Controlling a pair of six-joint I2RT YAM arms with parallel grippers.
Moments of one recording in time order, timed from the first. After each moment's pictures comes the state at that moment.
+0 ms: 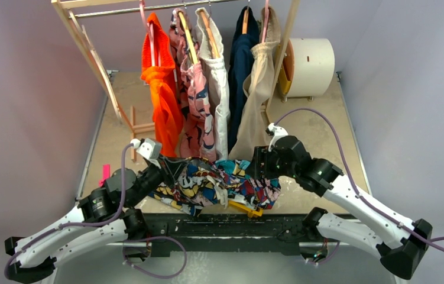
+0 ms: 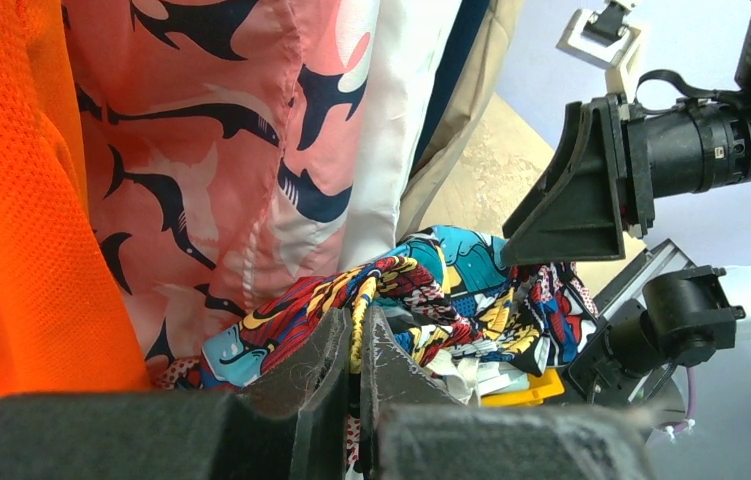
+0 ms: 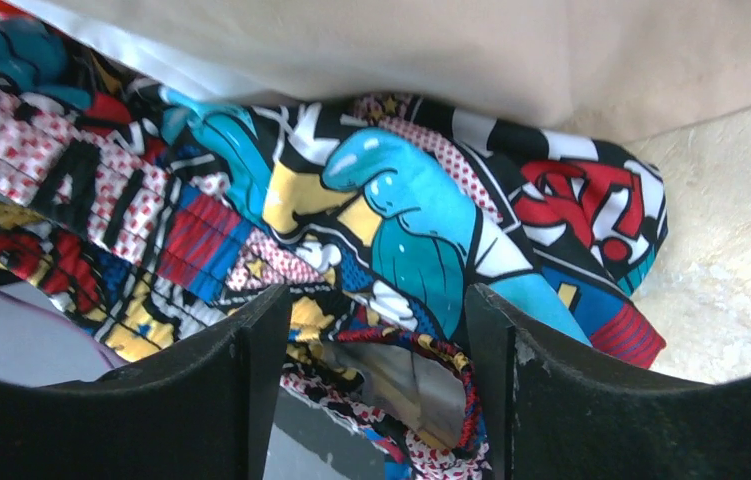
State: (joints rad) left arm -1.05 0.41 0.64 -0.32 -0.35 -0.38; right arm 0.77 0.88 0.81 -0.62 0.01 0.62
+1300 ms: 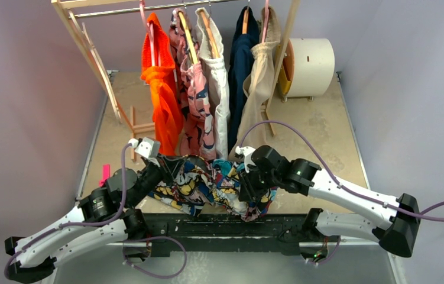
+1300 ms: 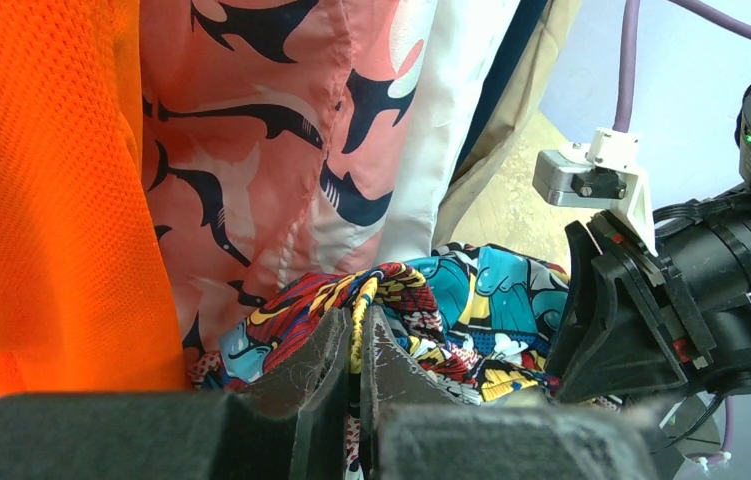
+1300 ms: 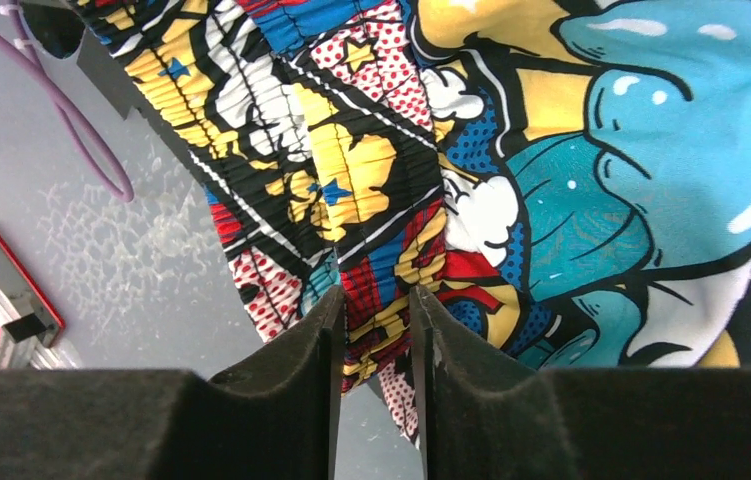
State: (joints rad) left arm -1.05 0.41 0.64 -0.33 -0.42 -0.38; right arm 0.98 1.05 0.84 -0.70 -0.23 0.46
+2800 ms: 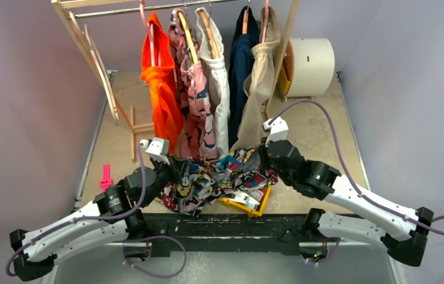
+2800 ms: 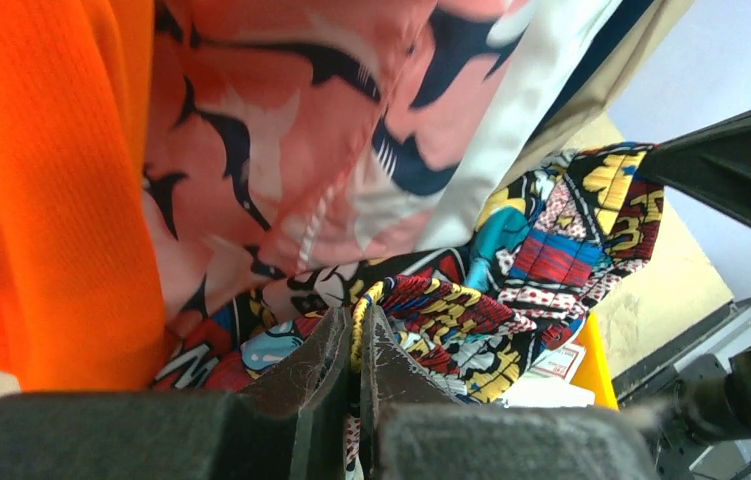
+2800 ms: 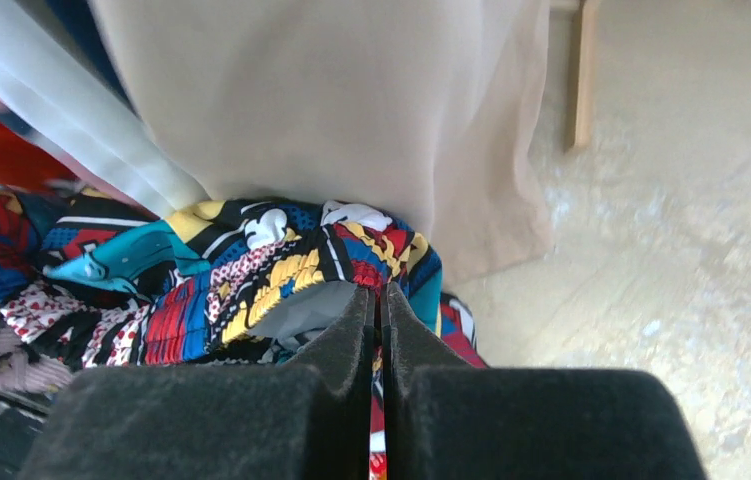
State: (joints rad) left arm -1.05 0.51 0.57 -0.27 -0.52 -0.49; right arm 0.99 0.90 0.92 -0.54 0.58 0.38
